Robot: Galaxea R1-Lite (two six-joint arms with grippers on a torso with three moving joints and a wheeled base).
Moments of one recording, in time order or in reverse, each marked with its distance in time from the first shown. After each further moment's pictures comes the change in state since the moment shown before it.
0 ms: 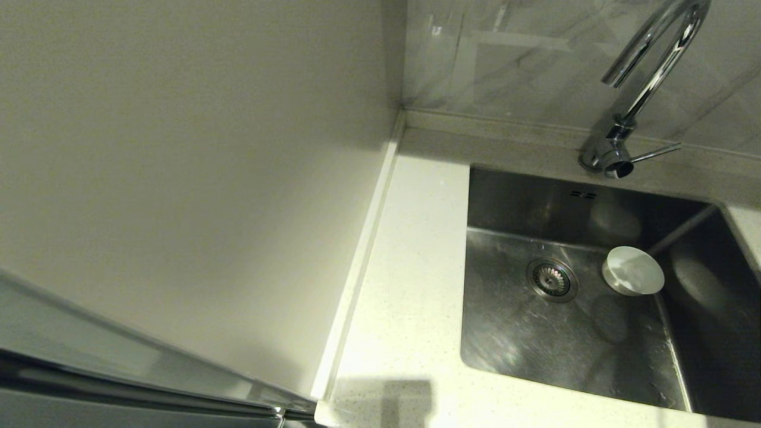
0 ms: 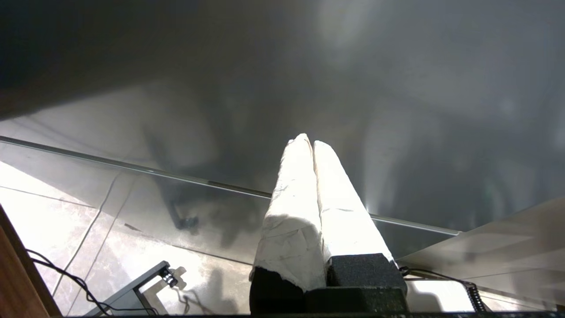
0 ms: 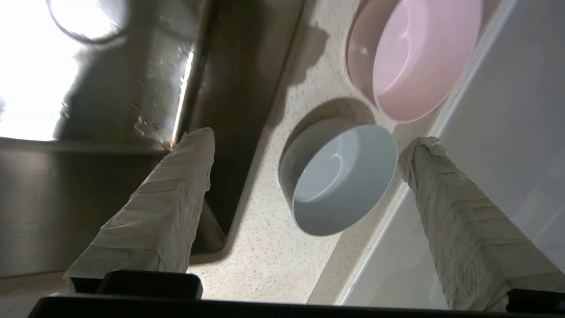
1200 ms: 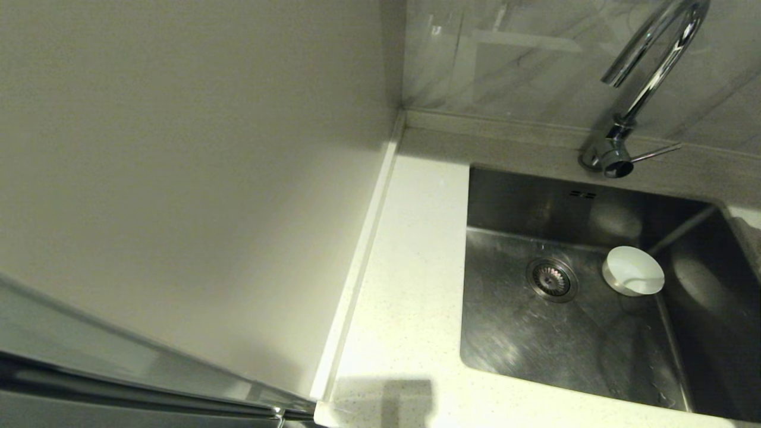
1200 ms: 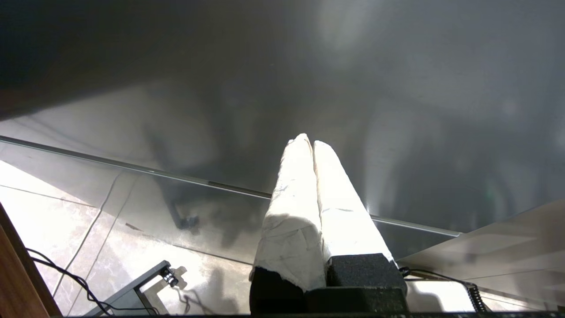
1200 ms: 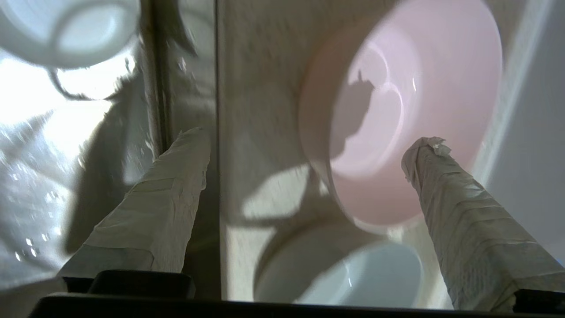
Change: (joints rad) left arm 0.000 0.000 0.000 0.000 0.000 0.000; right arm -0.105 0.303 -0.087 -0.290 0.072 0.178
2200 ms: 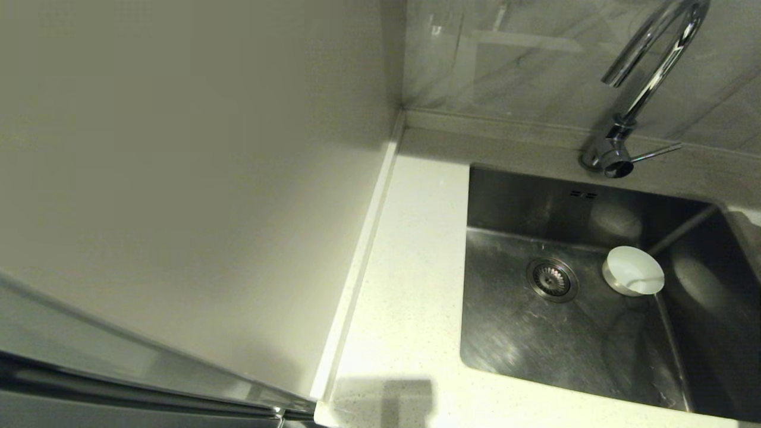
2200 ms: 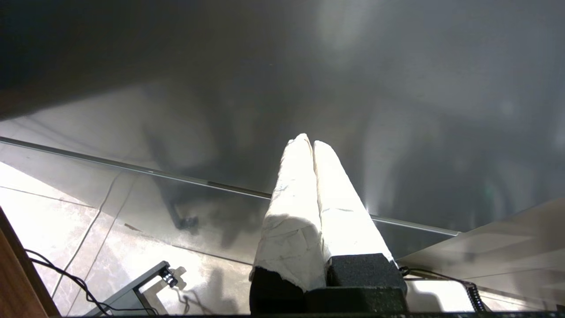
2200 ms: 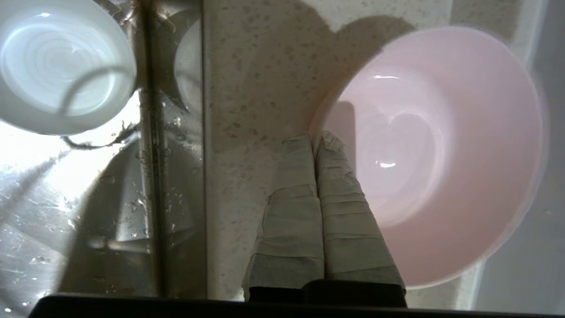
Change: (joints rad) left arm 0.000 0.000 0.000 0.000 0.000 0.000; right arm -0.012 0.051 0.021 -0.179 0.044 0.001
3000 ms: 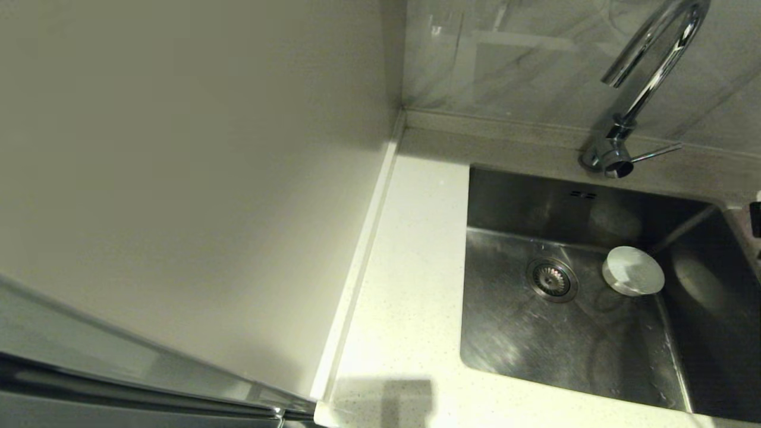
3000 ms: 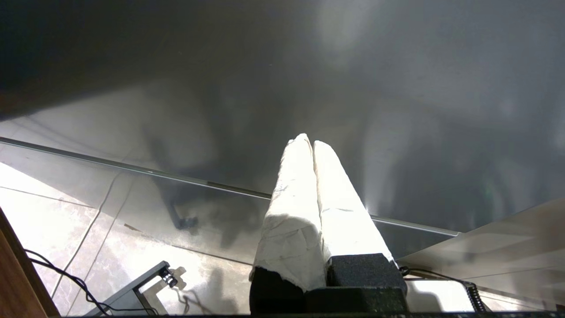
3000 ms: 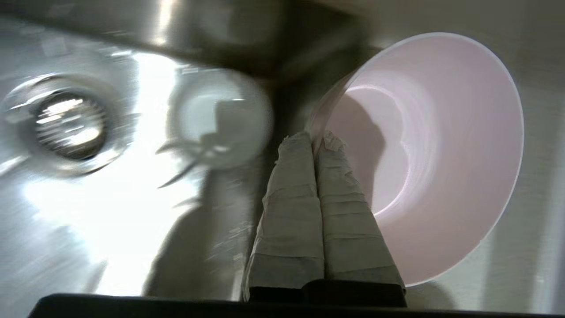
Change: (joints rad) left arm -0.001 0.000 0.000 0.000 0.000 0.000; right arm 0.130 -0.198 0.187 -0.134 0.146 0.069
